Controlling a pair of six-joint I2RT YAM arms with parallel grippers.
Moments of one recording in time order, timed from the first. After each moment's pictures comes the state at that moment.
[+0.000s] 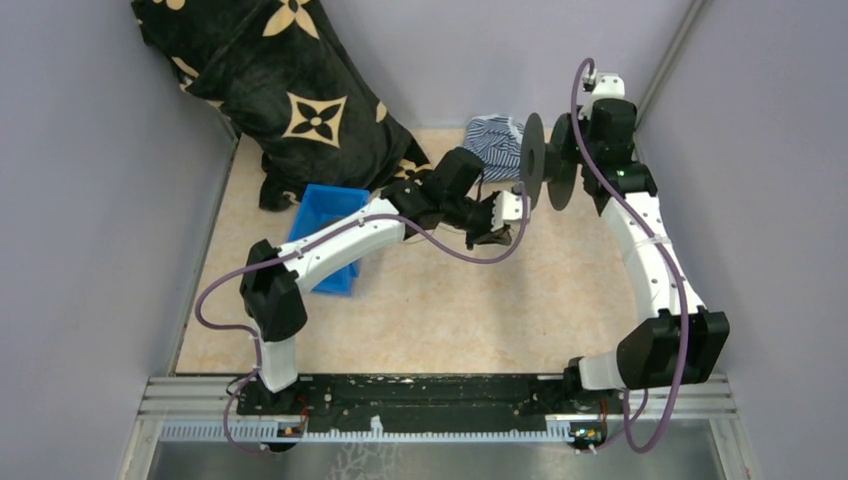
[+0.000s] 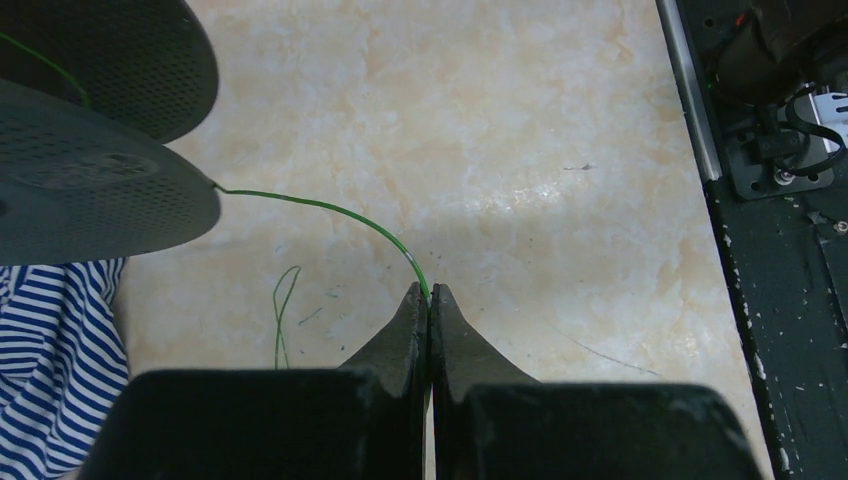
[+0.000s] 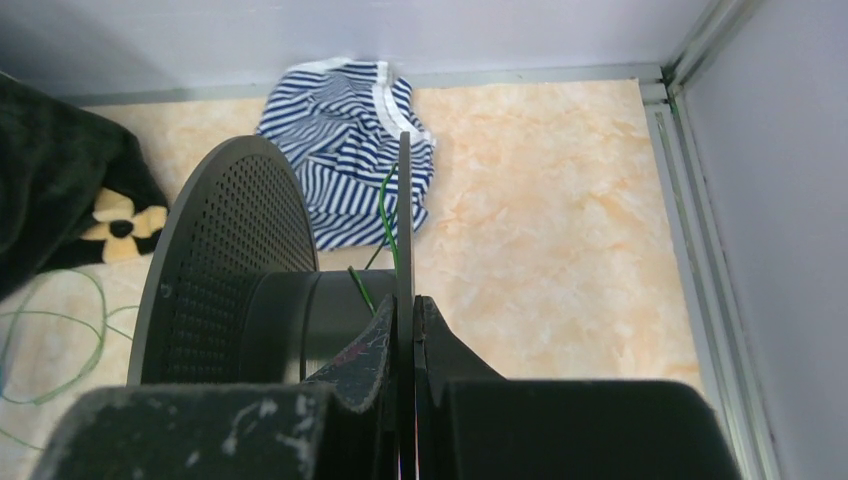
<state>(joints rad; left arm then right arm) -0.93 1.89 1.75 -0.49 0.58 0.56 0.09 1.38 1.41 -0.38 0.09 0.08</state>
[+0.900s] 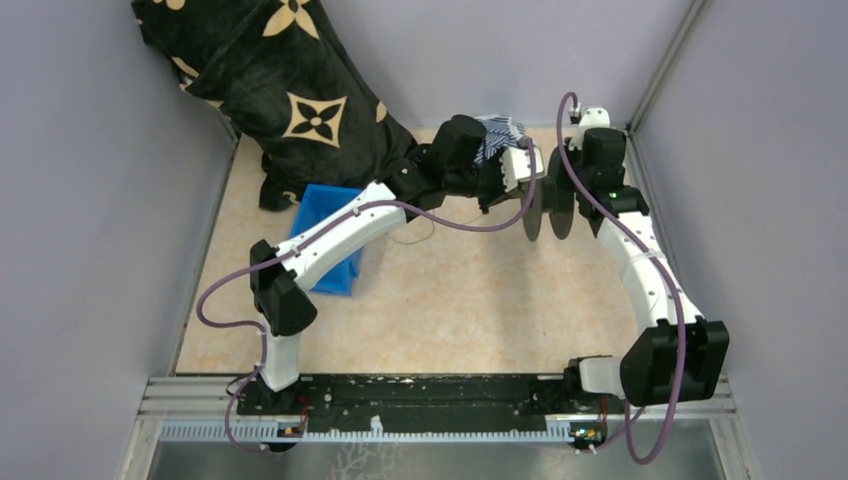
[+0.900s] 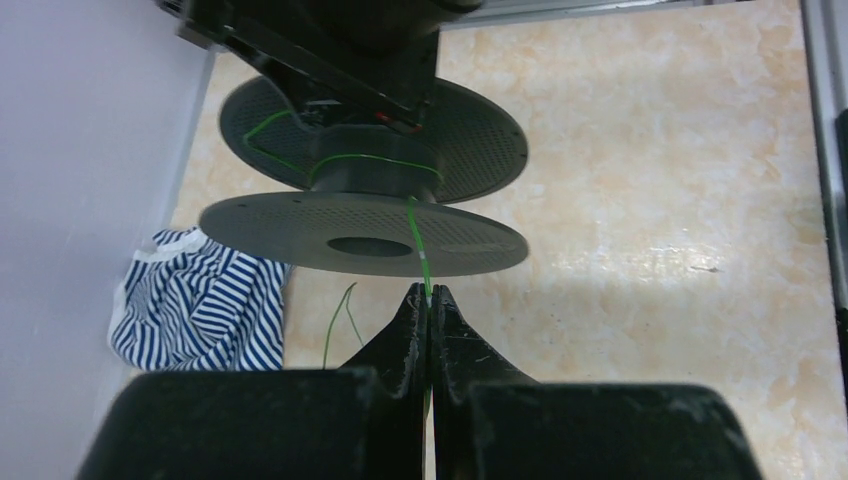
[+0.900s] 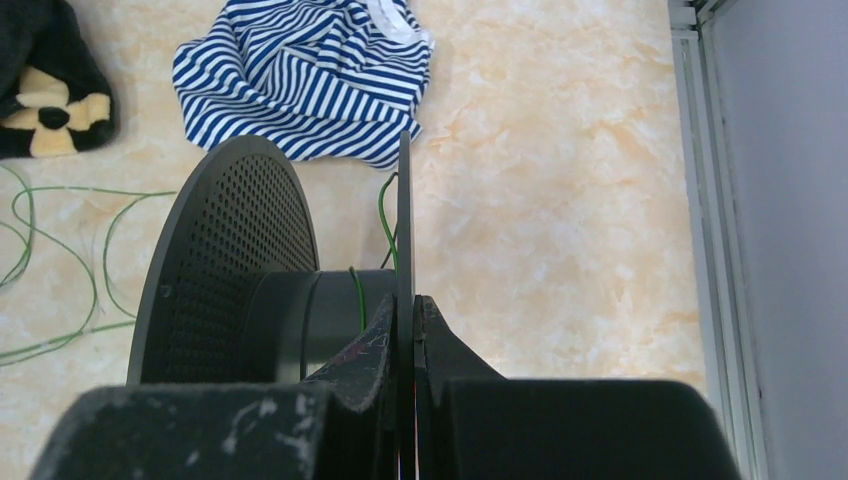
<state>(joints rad) -0.93 1.95 2.02 -0.48 0.39 0.46 0.09 1.30 1.19 -0.35 0.08 0.00</state>
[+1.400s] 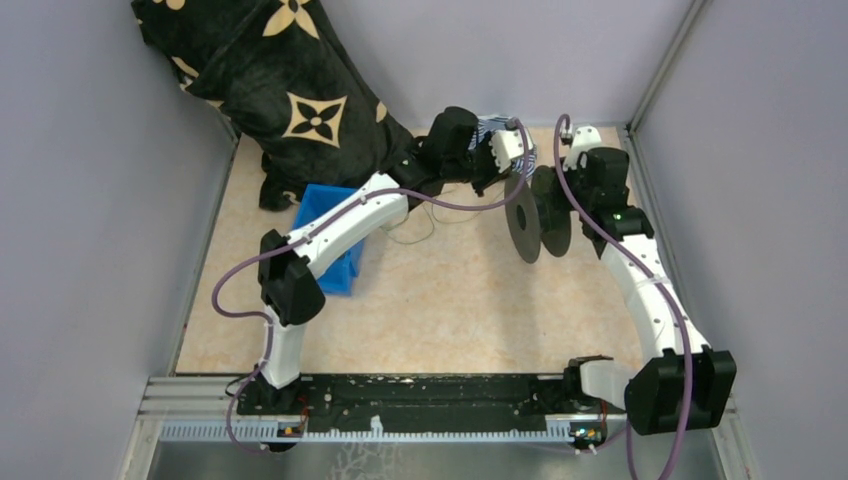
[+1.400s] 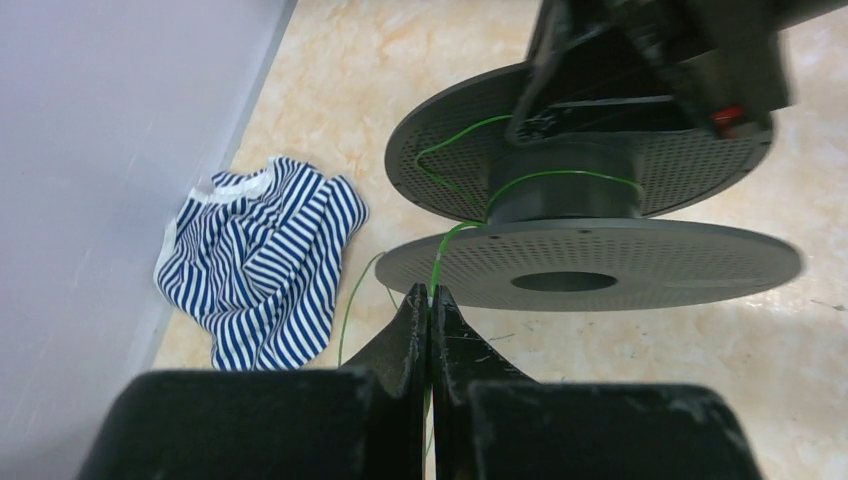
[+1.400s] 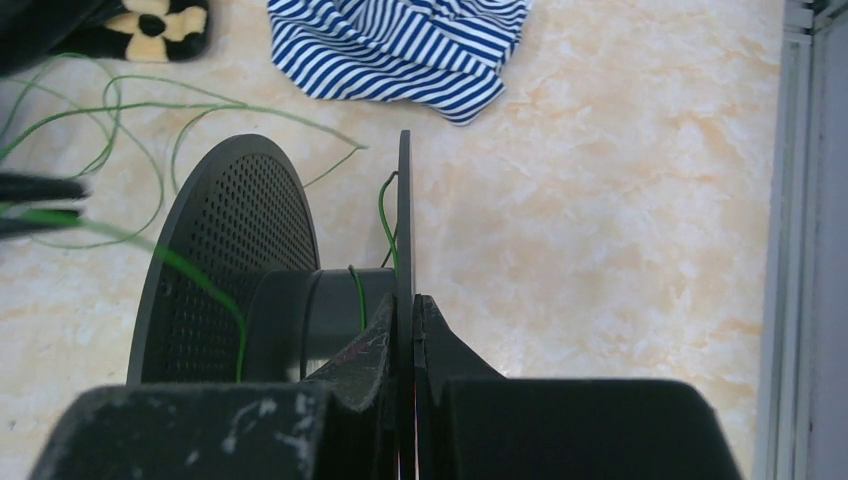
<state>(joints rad) -0.86 2.01 2.03 -0.38 0.30 0.42 0.10 1.18 1.07 -0.37 -0.08 -0.06</state>
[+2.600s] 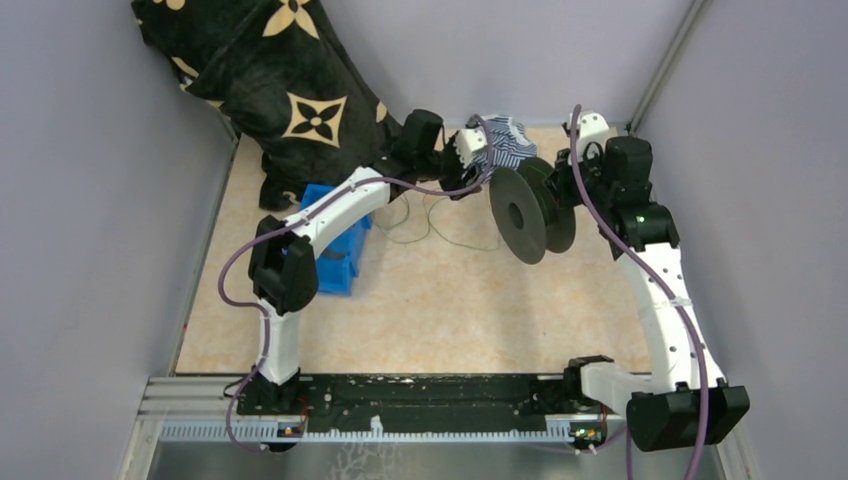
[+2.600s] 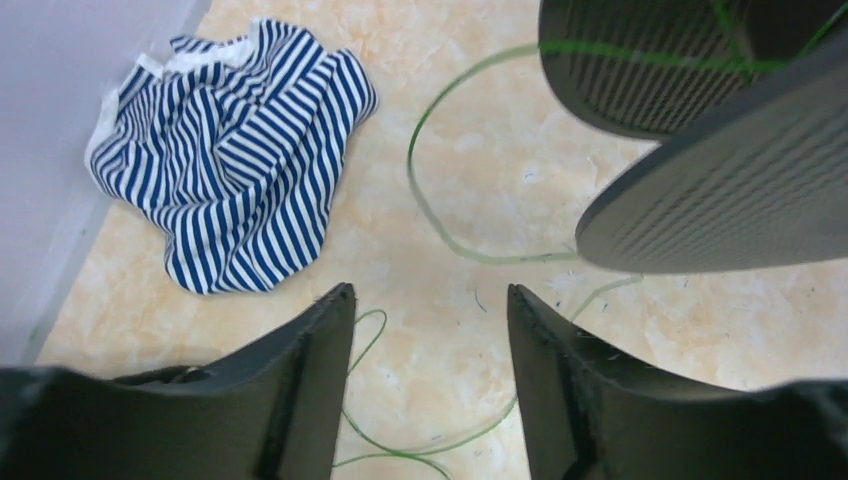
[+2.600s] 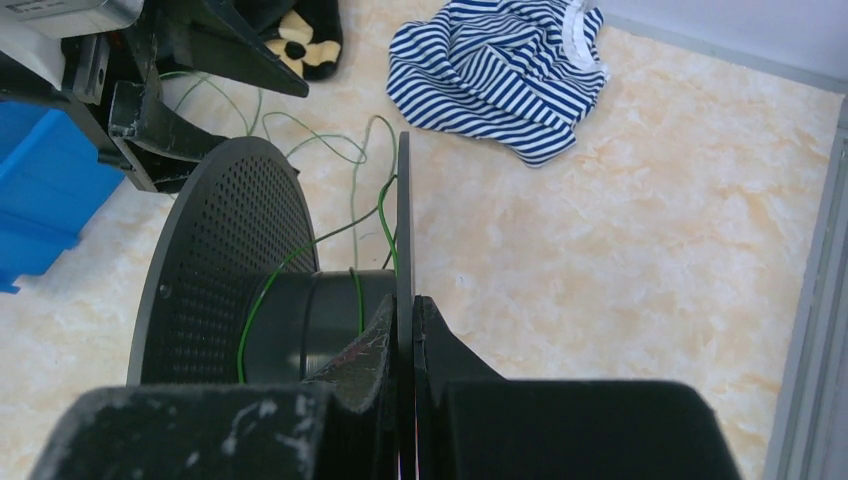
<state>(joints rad) -0.69 2.04 1.86 -0.30 0.43 0.38 0.10 1.09 1.23 -0.57 -0.29 -0.10</state>
